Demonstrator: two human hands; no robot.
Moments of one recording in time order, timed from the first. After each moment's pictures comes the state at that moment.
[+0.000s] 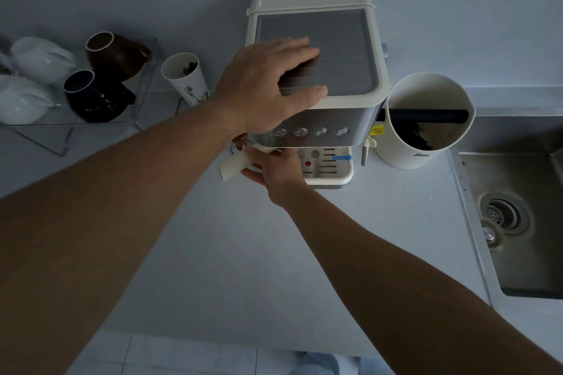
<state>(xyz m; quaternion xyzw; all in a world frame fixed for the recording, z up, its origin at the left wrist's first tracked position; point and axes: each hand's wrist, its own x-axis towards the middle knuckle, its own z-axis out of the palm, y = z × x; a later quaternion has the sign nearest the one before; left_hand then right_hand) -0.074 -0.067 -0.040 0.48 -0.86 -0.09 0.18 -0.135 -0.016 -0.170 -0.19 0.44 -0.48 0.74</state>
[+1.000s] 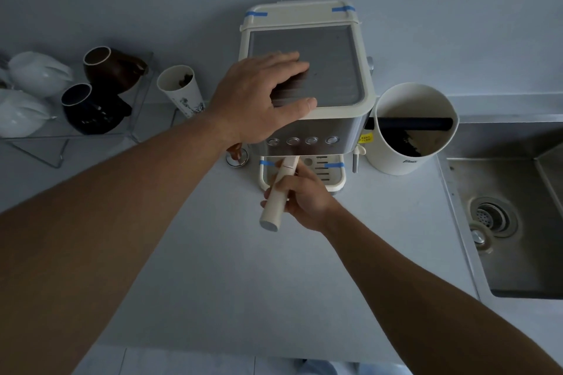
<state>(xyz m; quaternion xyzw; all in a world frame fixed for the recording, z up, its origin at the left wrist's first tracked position) -0.075 -0.069 -0.041 0.47 -0.86 -0.08 0.18 -0.195 0.014 -0.172 -0.22 0.39 -0.40 0.80</state>
